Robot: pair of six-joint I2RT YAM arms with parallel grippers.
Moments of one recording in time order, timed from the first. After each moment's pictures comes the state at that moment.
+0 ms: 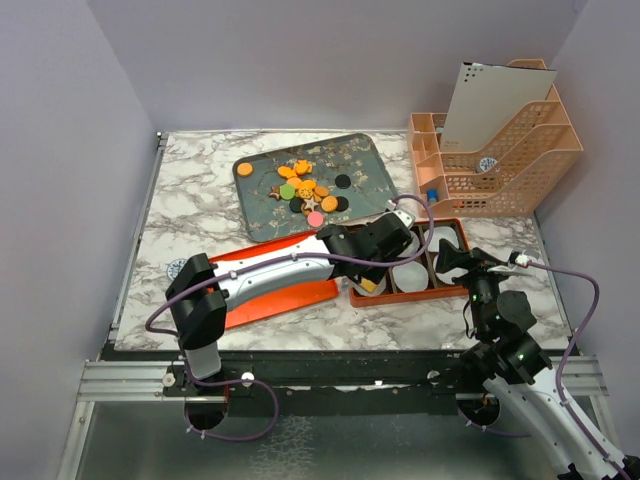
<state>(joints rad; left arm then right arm) -1.11 1.74 1.51 -0.69 -0.27 -0.35 0.56 0.13 0.26 -0.05 0.59 0.39</state>
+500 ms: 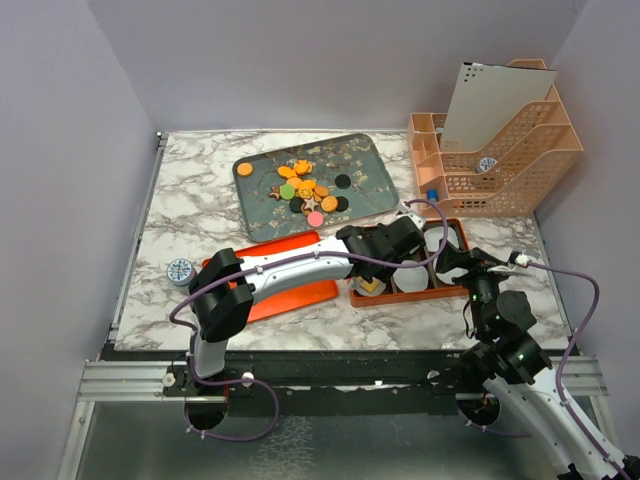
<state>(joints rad) -1.13 1.88 1.60 -0.68 -0.34 -0.32 0.56 0.13 0.26 -0.05 0.59 0.39</state>
